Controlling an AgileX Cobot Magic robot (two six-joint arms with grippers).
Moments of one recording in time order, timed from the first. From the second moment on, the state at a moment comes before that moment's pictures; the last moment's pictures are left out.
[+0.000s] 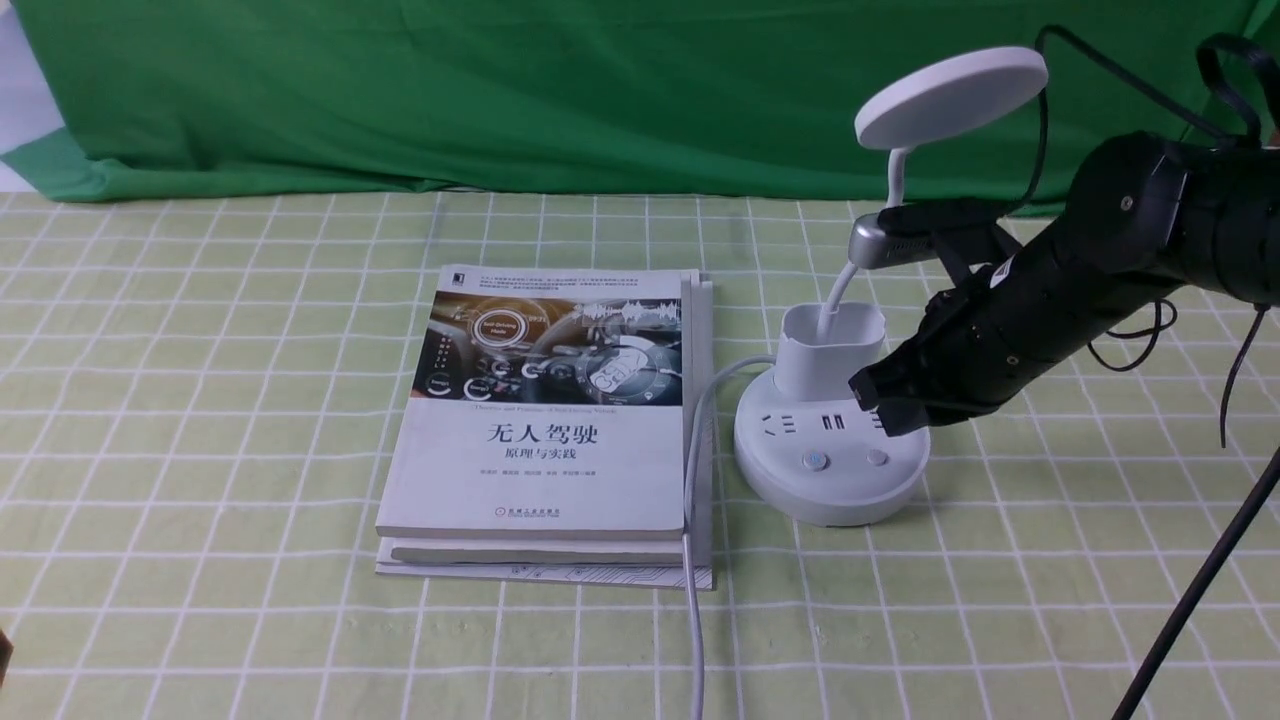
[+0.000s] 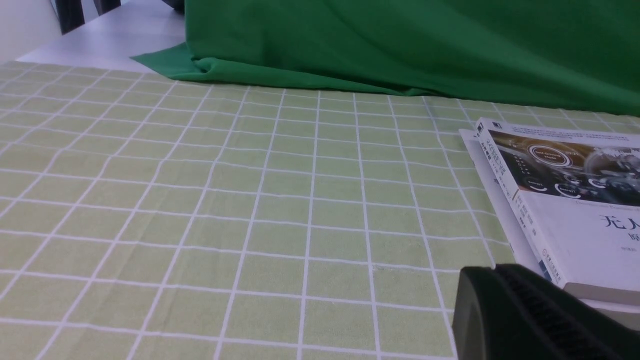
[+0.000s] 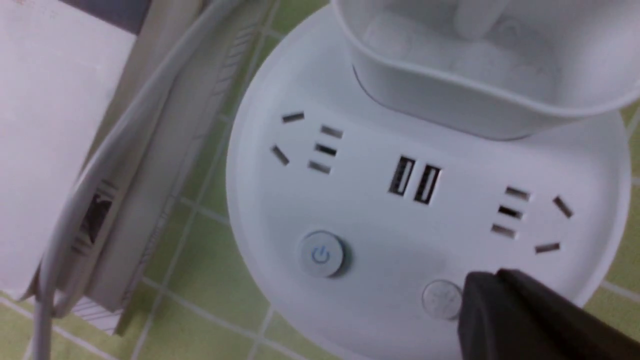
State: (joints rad) right arm 0.31 1.88 -1.31 0.29 0.72 -0.31; left arm 0.04 0.00 0.01 0.04 0.24 -0.07
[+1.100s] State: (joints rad) right arm 0.36 1.92 -1.32 0.28 0.71 -0.33; left arm 0.04 0.00 0.01 0.04 0.24 -0.07
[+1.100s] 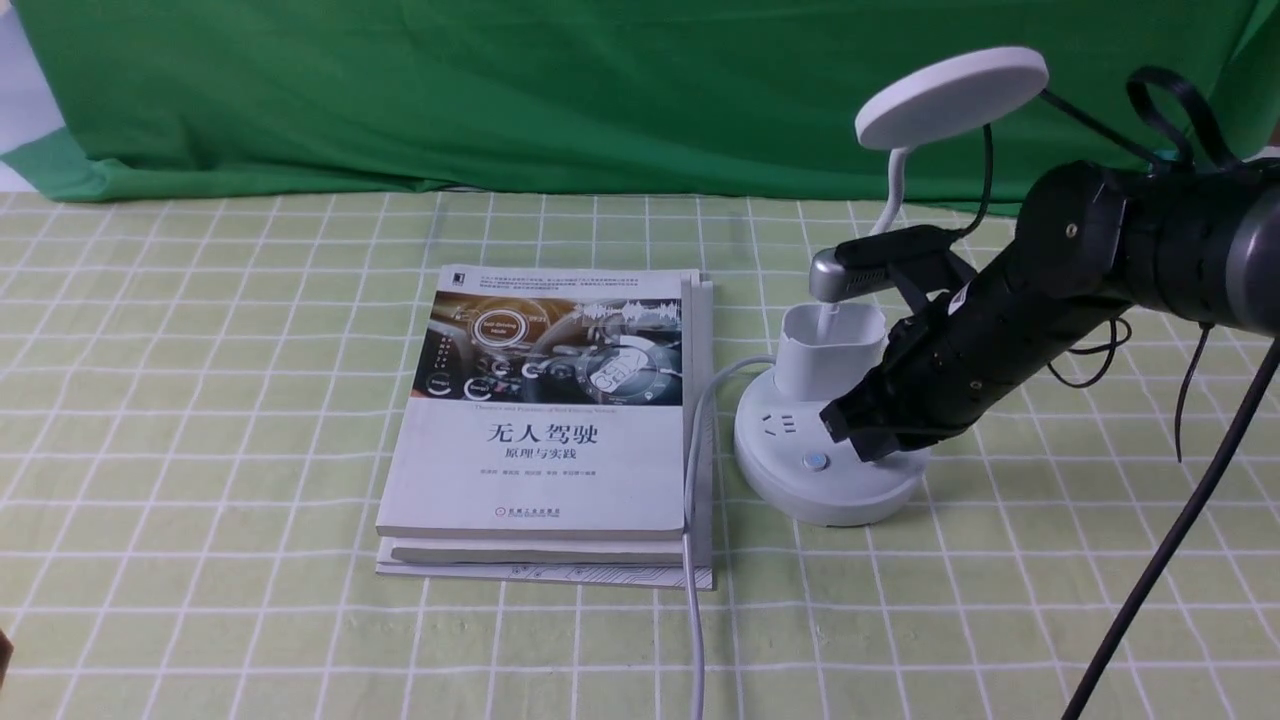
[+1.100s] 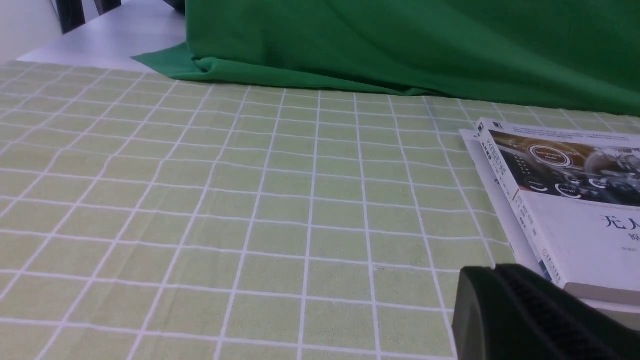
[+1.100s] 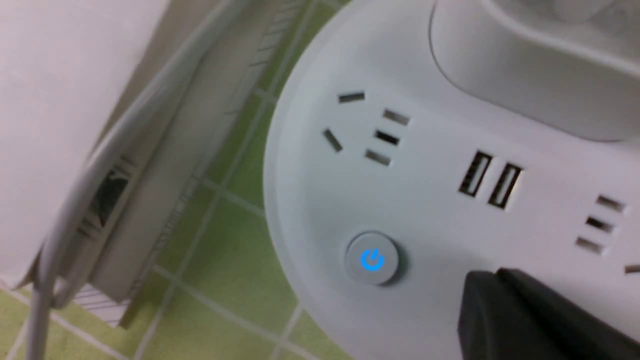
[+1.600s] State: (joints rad) right arm 0.35 1.93 -1.32 0.26 0.72 -0.33; left arm 0.04 0.00 0.01 0.04 0.24 -0.07
